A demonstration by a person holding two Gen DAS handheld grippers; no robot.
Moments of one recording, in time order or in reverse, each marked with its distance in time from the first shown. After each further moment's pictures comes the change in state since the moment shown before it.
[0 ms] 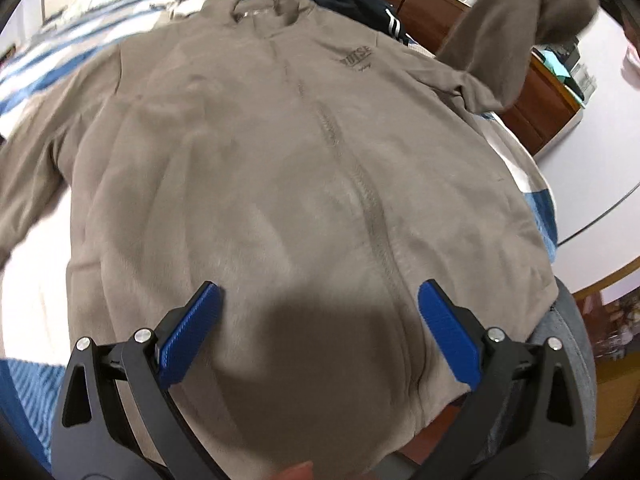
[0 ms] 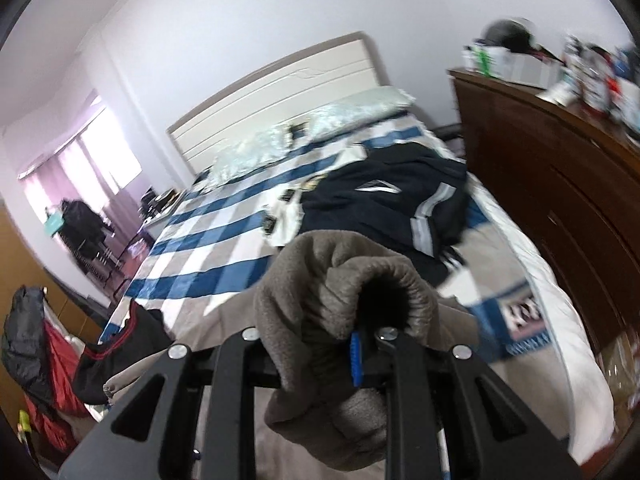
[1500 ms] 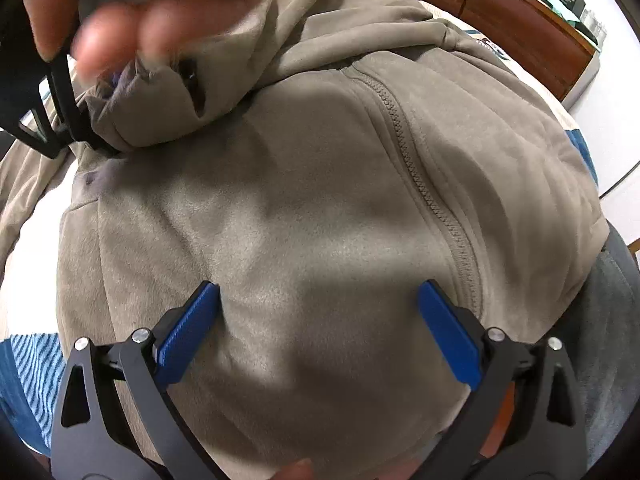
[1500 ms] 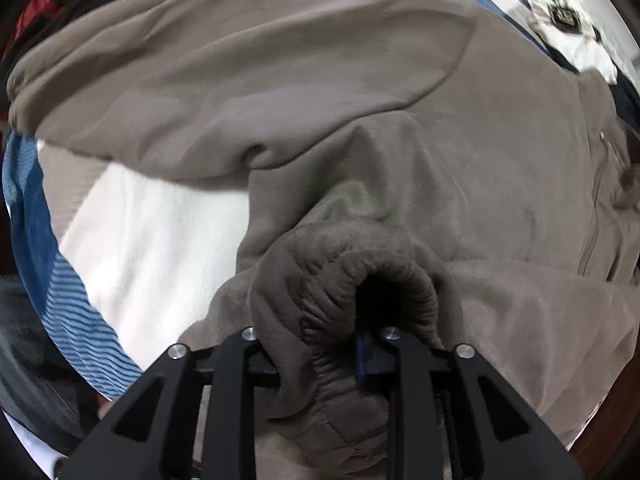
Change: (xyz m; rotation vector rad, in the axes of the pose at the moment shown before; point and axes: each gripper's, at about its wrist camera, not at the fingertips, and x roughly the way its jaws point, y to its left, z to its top) left arm 0.044 -0.030 -0.029 0.109 0.045 0.155; right arm 0.322 0.274 -0.281 -0.724 0.913 -0.069
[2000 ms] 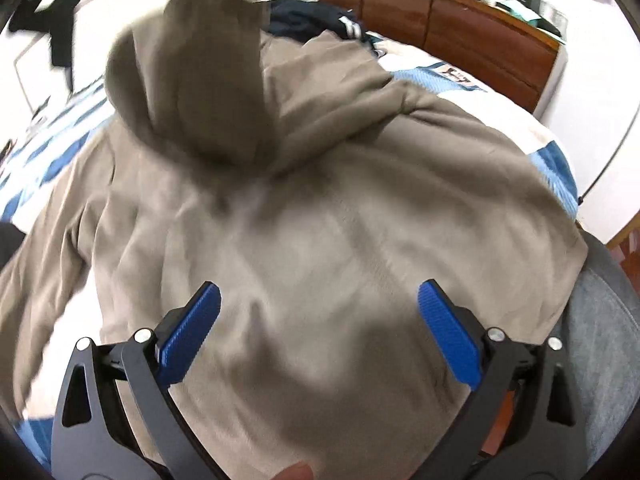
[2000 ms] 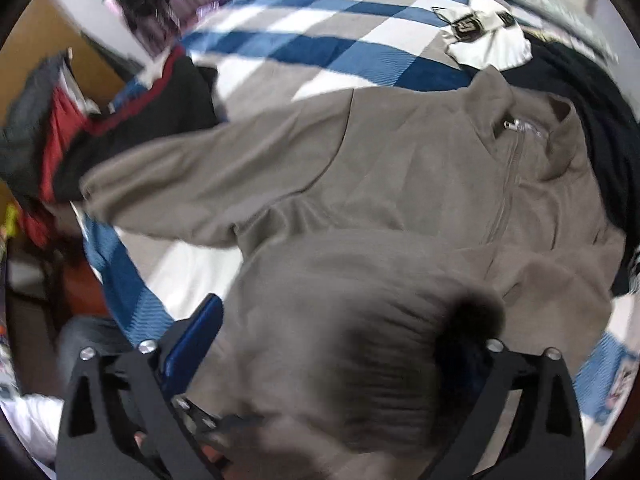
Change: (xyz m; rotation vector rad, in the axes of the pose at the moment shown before) left arm -0.037 -0.023 0.048 0.155 -0.159 0.010; right arm -0.128 -0.113 -0.042 0.166 -0.245 0.215
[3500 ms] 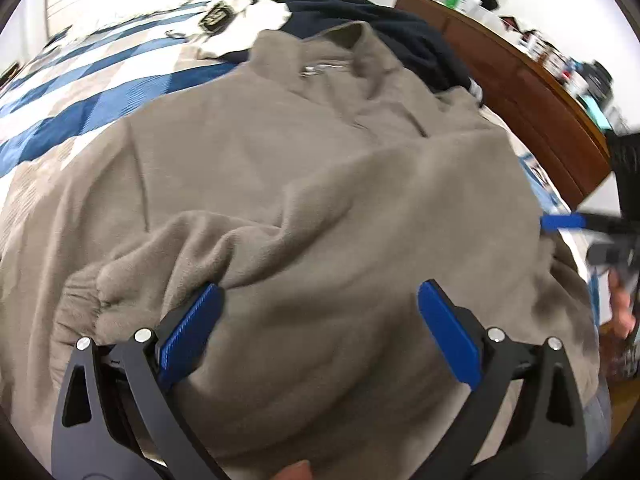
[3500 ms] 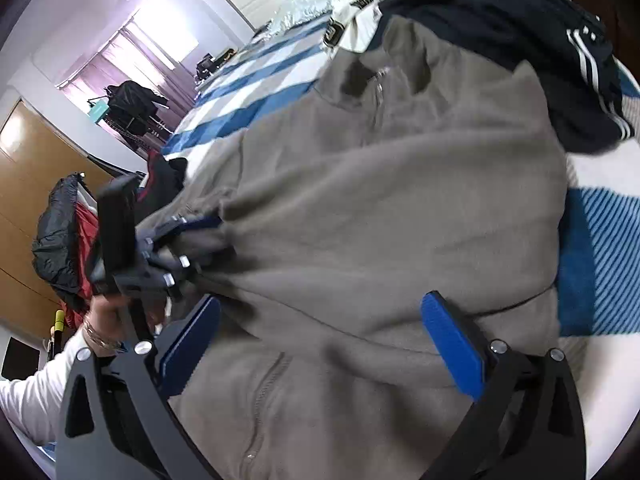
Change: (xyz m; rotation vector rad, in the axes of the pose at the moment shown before) left arm 0.088 0.178 0.095 -0.277 0.008 -0.073; right arm 0.009 -0.176 -0.130 0.309 -0.285 0.191
